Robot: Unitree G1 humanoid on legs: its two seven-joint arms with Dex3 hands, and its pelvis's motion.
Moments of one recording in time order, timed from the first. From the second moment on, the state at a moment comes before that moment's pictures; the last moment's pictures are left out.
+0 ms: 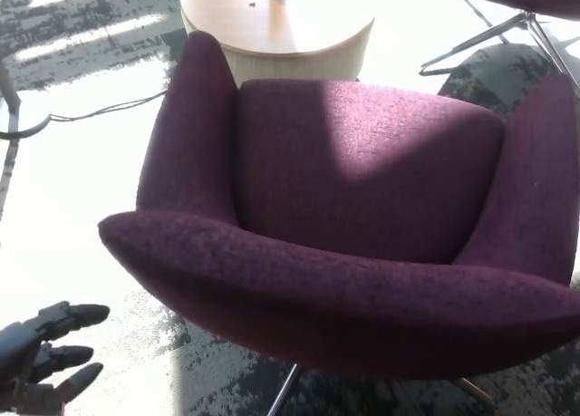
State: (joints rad) left_arm -0.27 0.54 0.06 1.03 0.02 -0.36 -0.55; right_arm -0.04 -0.12 -0.01 0.97 -0.13 -0.27 0.14
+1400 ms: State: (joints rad) left_arm 0.01 0.31 0.11 1.24 0.00 -0.45 -0.33; right_arm 0.00 -0.09 -0.02 1.06 -0.08 -0.34 0.17
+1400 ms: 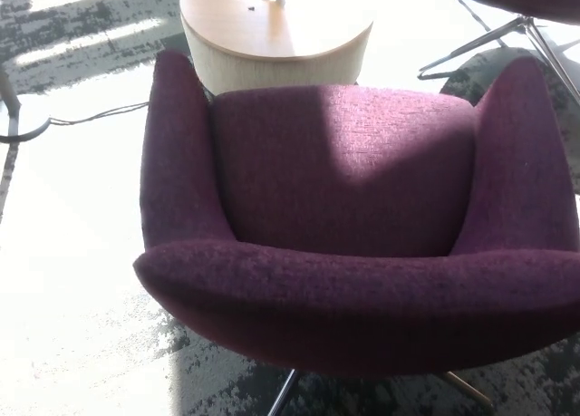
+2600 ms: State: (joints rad) left_arm -0.01 0.33 0.08 1.26 0.04 -0.48 -0.26; right_arm -0.02 -0.09 -0.03 1.09 -0.07 -0.37 0.18
